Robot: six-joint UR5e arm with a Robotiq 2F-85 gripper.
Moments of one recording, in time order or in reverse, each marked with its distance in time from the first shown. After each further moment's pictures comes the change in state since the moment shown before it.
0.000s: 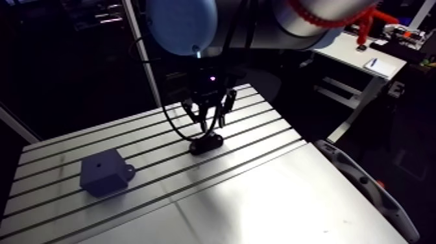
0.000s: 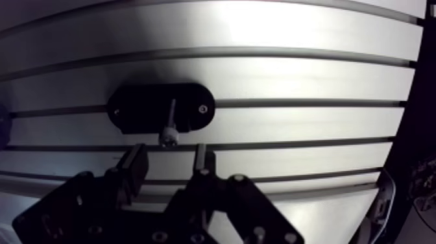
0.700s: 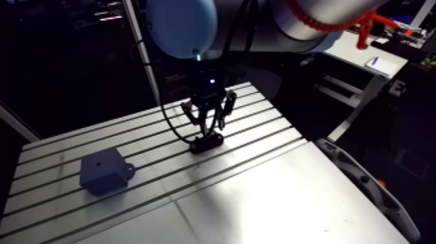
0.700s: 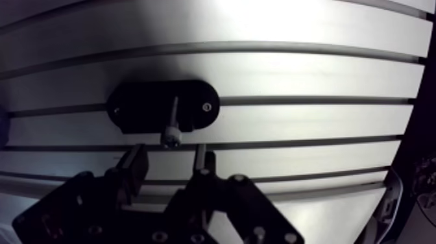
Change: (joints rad) arm 0.001 0.008 0.009 0.001 0.001 0.012
